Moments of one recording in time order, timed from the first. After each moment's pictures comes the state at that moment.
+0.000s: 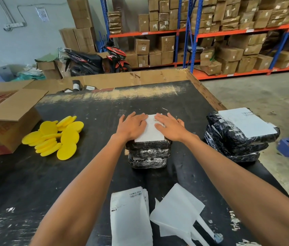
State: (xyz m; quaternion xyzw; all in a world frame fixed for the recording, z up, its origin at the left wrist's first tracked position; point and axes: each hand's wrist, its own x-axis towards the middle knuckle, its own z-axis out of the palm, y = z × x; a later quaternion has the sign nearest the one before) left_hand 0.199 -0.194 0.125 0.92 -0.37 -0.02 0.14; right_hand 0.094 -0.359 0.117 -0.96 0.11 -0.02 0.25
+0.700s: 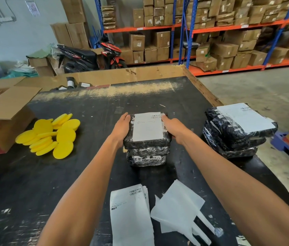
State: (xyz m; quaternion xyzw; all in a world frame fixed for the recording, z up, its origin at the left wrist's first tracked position) left_hand 0.207 -0.177 0.101 0.78 -0.12 -0.19 0.58; right_hand 0.099 -0.347 0.106 -0.74 0.34 -0.05 0.58
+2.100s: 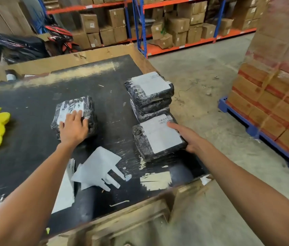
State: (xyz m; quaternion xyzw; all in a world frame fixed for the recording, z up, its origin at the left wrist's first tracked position) left_hand 0.064 -0.231 0.051 0.95 -0.26 0.05 0.15; right_hand -0.227 -0.503 0.028 -0.49 0.37 -0.08 0.79
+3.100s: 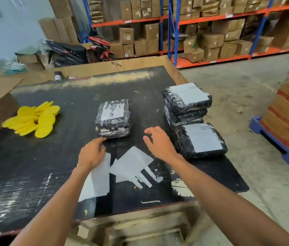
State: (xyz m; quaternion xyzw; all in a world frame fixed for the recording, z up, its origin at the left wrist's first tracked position) left_hand 0.022 -0.112 0.033 0.95 -0.25 0.01 0.19; right_hand -0.118 -0.350 0.047 -0.92 0.13 -0.15 0.33
